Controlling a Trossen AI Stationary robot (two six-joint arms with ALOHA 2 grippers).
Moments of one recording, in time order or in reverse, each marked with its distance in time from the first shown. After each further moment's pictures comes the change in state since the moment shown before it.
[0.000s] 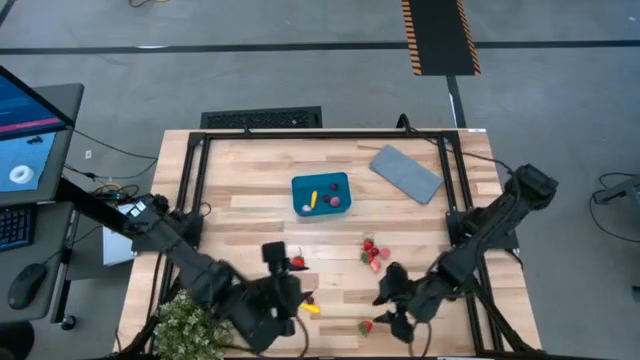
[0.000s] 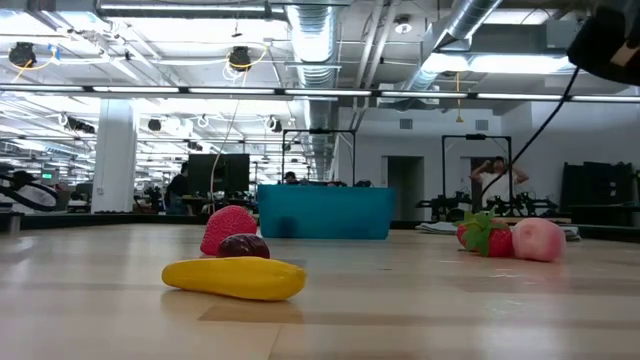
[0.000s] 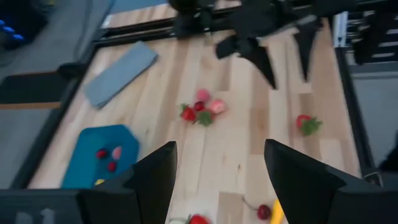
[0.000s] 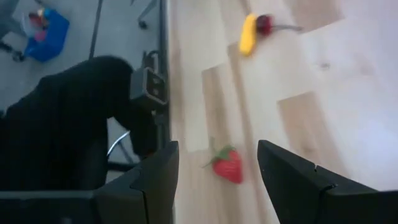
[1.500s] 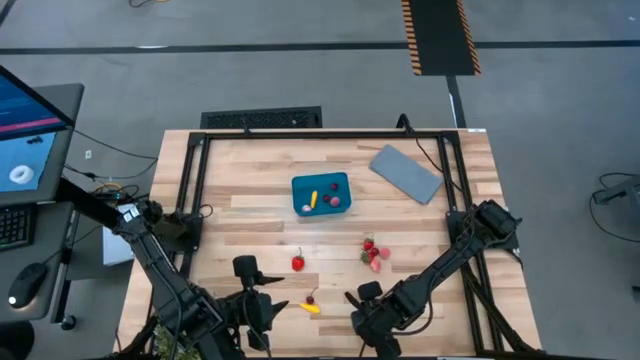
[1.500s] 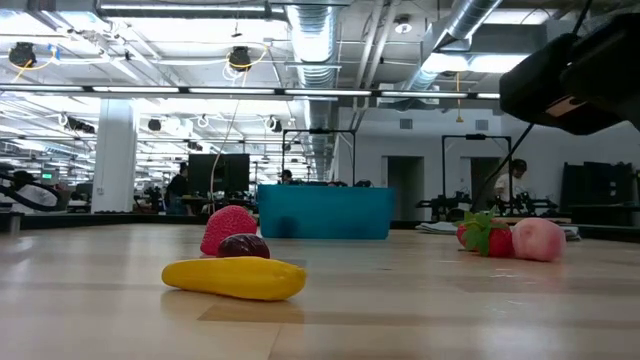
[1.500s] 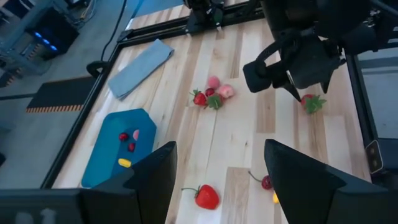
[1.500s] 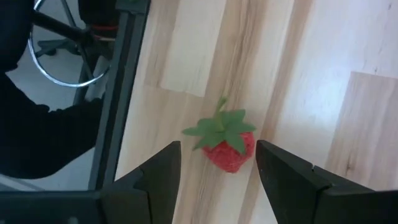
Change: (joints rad) left arm -0.166 0.000 0.000 -0.214 -0.151 -0.218; right arm -0.084 0.451 0.444 -0.421 -0.304 -0.434
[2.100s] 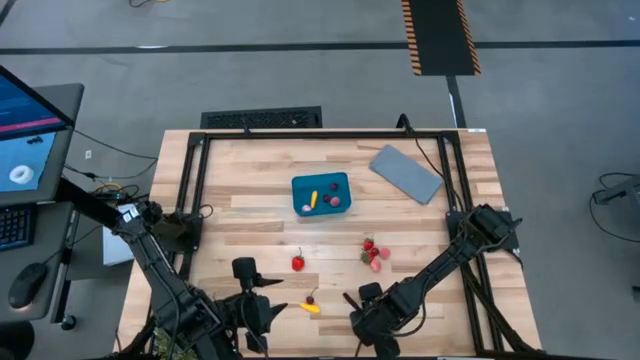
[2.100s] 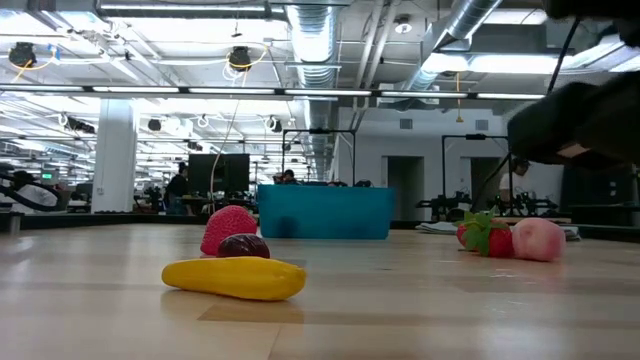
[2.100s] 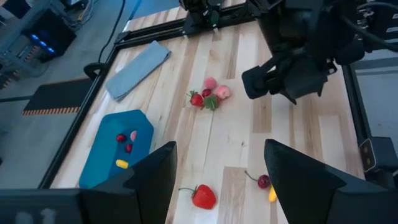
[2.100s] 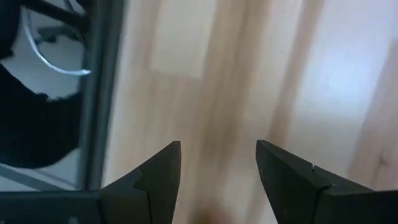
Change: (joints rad) left arm -0.008 0.000 0.000 0.005 -0.001 0.000; right arm -0.006 0.053 0.000 -0.008 -0.058 0.020
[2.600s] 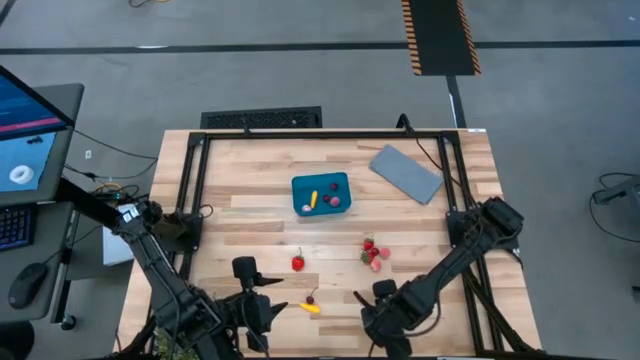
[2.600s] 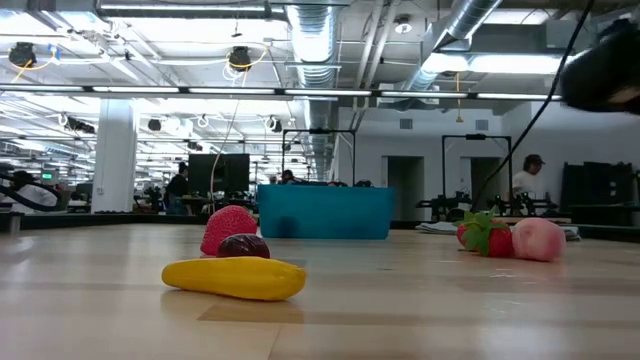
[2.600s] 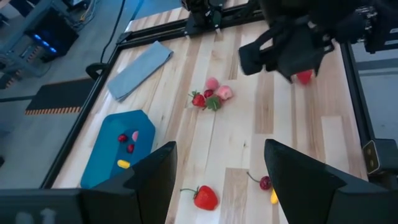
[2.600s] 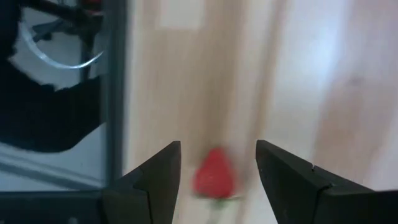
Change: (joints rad) left arm 0.000 0.000 0.000 0.000 -0.004 0.000; right arm 0.047 -0.103 0.000 -0.156 -0.004 0.125
